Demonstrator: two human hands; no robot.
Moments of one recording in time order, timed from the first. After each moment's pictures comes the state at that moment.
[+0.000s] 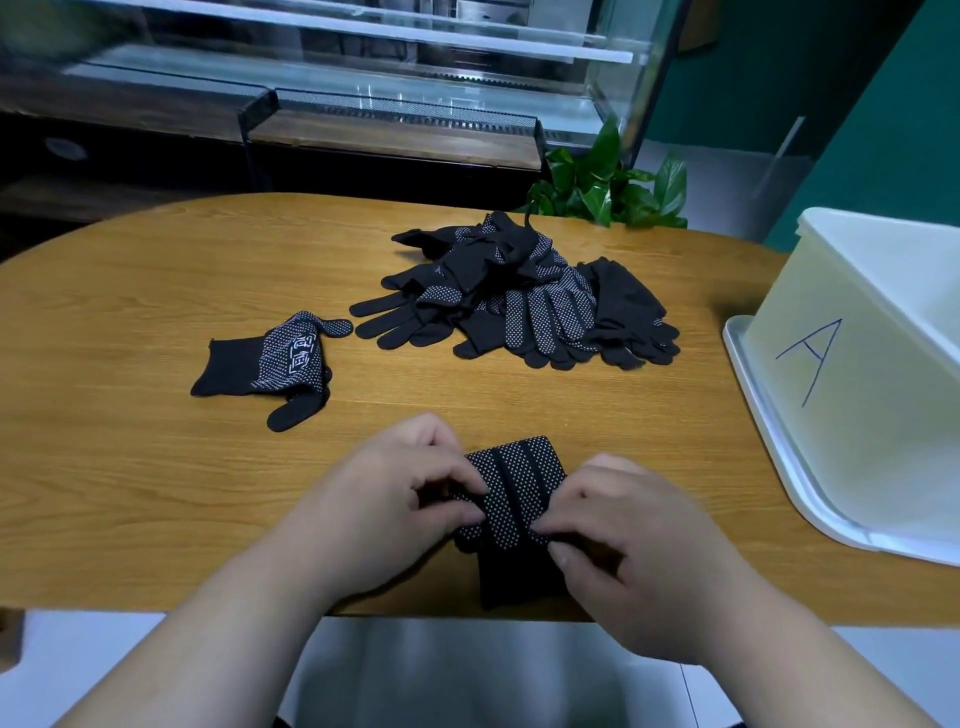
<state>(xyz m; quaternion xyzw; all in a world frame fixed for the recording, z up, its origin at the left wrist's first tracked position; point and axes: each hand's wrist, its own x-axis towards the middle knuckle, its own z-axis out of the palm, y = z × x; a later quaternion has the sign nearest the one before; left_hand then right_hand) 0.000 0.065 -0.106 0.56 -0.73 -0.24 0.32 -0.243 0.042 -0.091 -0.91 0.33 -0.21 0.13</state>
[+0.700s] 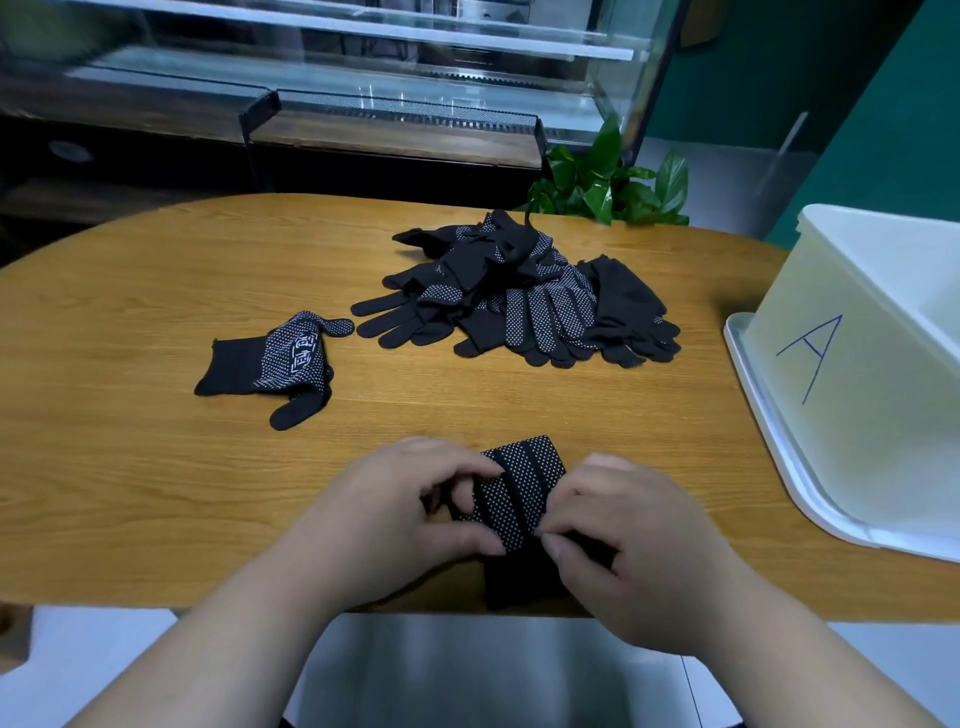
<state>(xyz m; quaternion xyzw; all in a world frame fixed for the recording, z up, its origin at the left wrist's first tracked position) -0.004 0.069 -0.111 0.52 -0.75 -0.22 0.34 -0.240 0.039 -0.095 -0.92 0.31 -0.24 0.11</state>
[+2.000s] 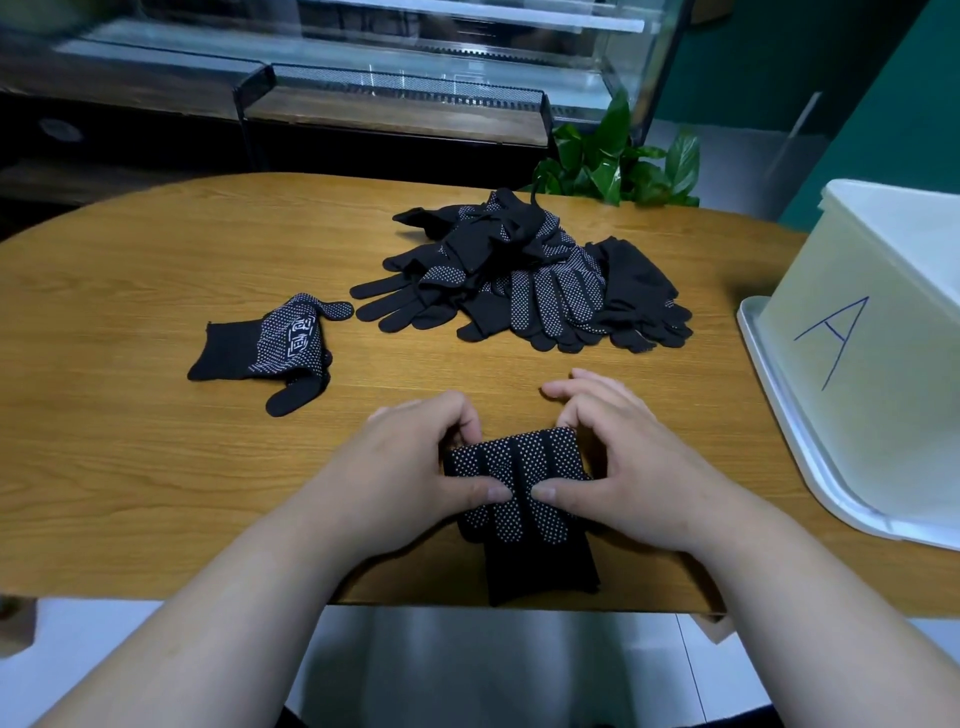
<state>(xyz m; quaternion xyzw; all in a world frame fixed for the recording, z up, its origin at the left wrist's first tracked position) -0.009 0.050 -0.094 0.64 -0.69 -0.25 0.22 -0.237 -0.010 -0.095 -0.85 0.44 -0.12 0.25</state>
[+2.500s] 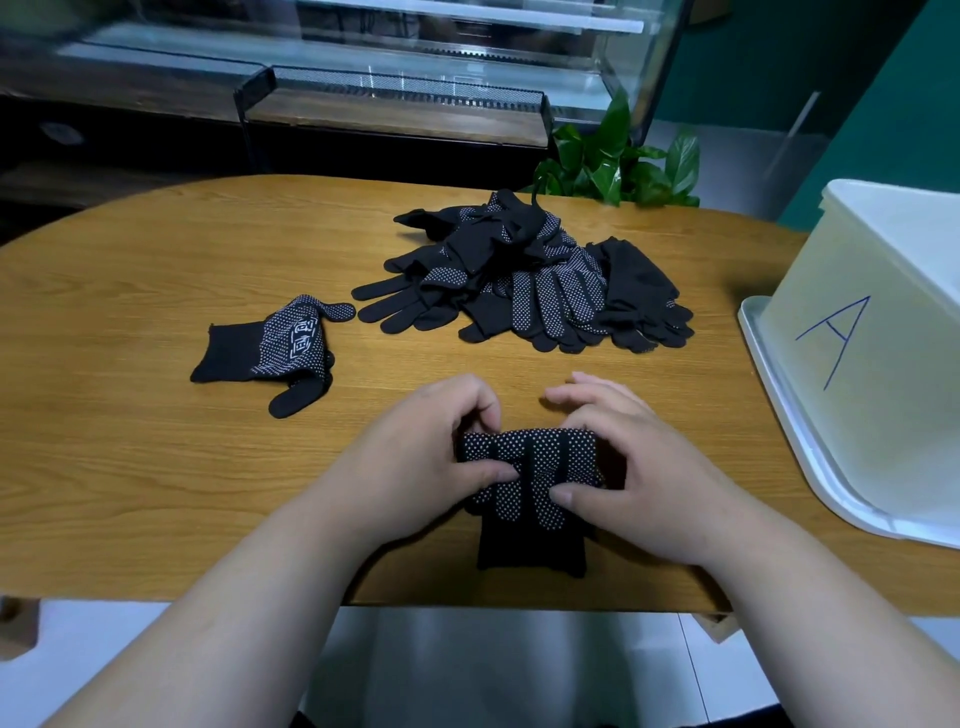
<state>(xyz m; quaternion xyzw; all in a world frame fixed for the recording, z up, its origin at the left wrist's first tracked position) -0.014 0.042 -0.093 0.59 -0.70 -0.26 0.30 -0.243 -0.005 -0.098 -0.86 0.40 -0.17 0.27</state>
